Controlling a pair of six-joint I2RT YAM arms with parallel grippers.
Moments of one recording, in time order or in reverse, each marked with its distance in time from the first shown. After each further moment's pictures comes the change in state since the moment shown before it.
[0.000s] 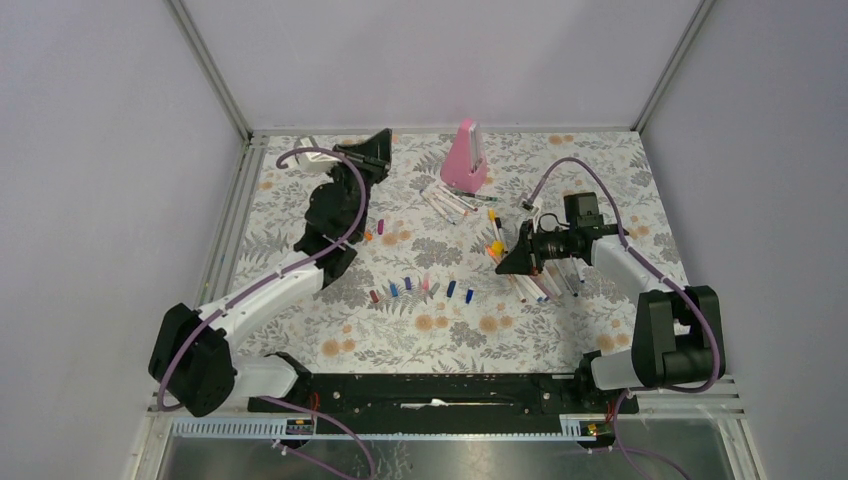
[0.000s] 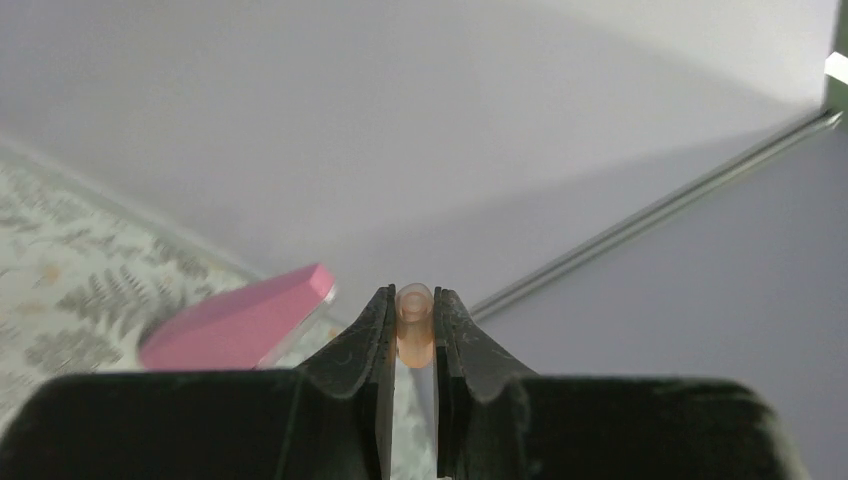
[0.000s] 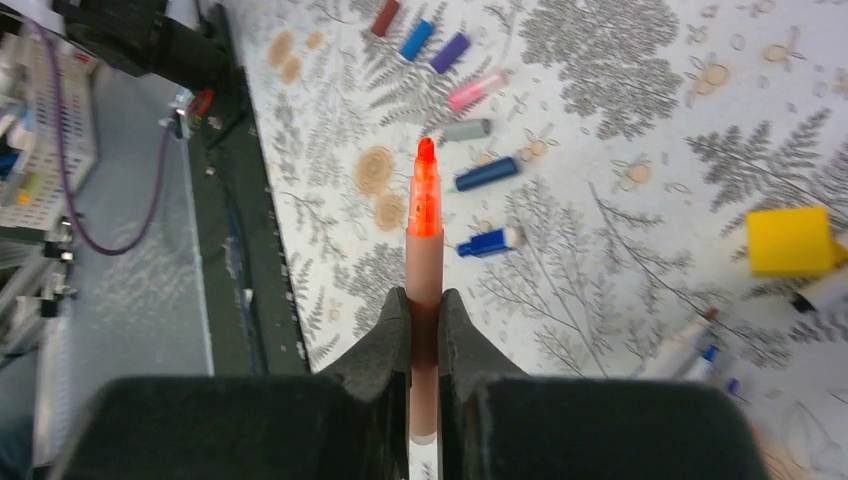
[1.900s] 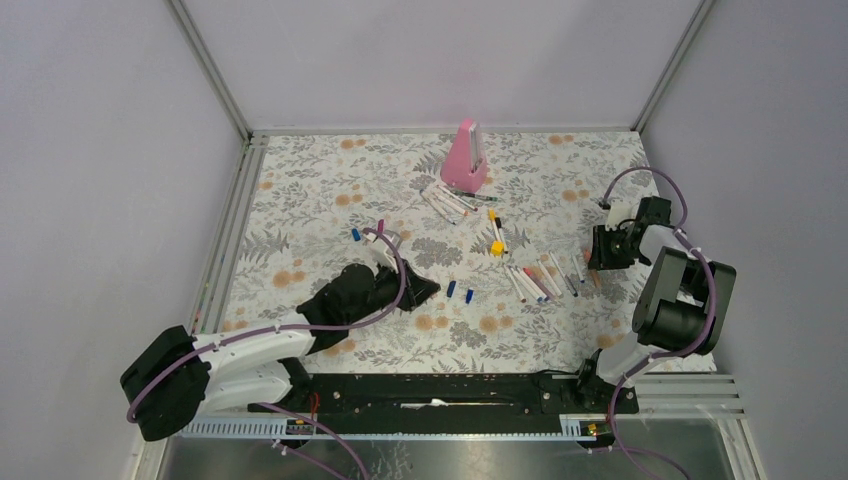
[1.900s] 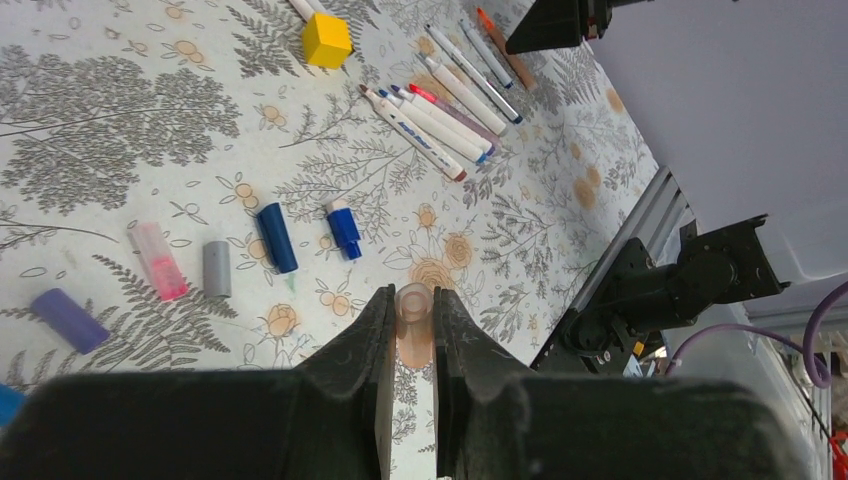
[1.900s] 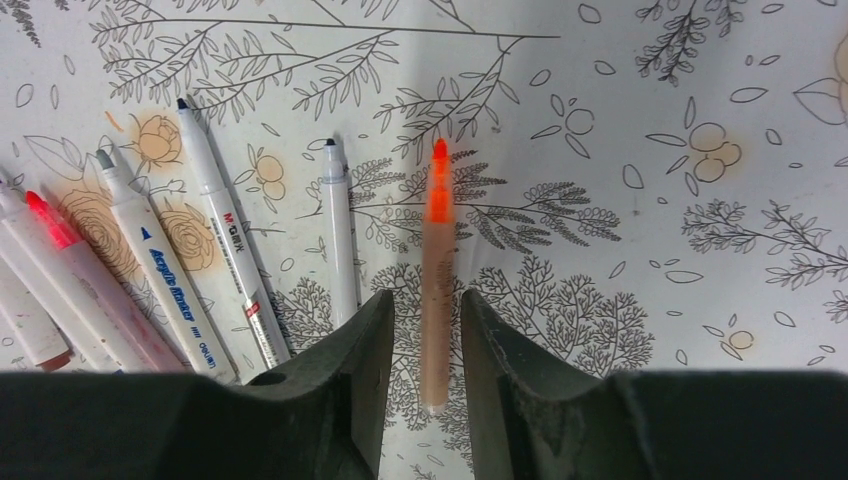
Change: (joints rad) left arm -0.290 -0.212 -0.512 -0.265 0.538 0.235; right arm -0.485 0.200 0.077 -0.036 0.753 -0.056
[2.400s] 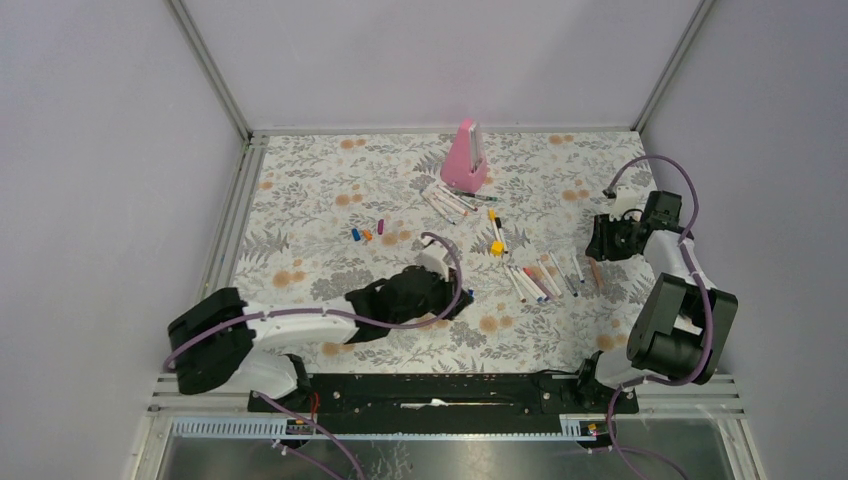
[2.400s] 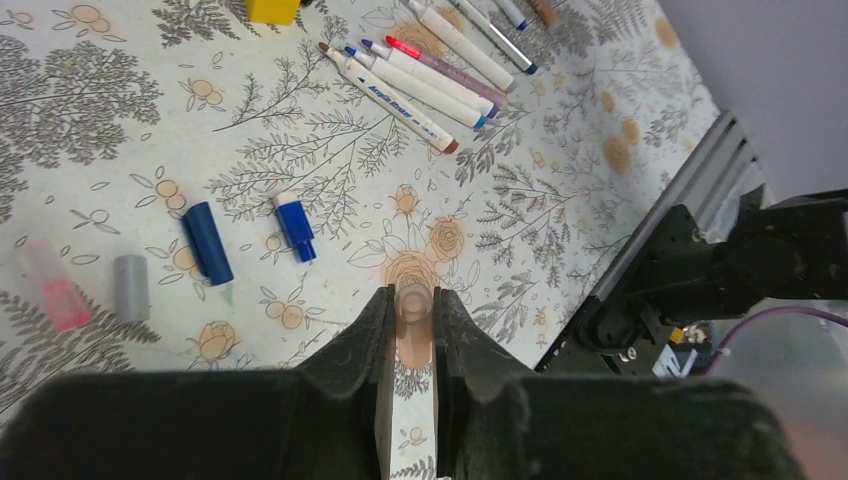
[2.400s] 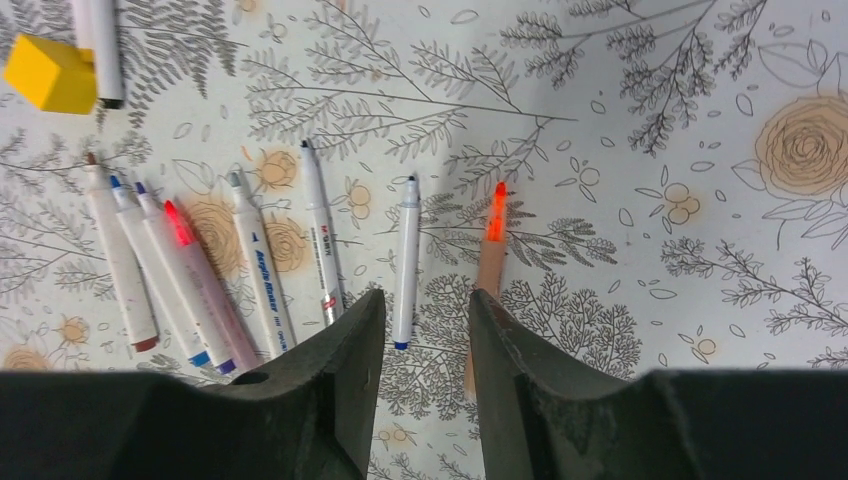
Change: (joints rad) left arm -0.200 0.262 0.226 -0.113 -0.163 0.035; right arm 0.000 -0.146 0.000 -0.009 -0.100 -0.001
